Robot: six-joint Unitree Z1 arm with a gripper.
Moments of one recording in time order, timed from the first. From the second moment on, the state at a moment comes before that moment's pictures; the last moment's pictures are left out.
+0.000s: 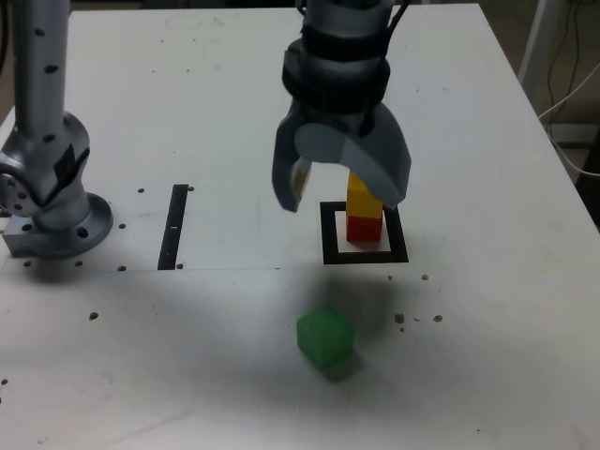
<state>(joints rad) -0.26 1.92 -1.59 1.39 0.02 0.01</state>
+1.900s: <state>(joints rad) -0.56 2.06 -1.48 1.16 0.09 0.26</state>
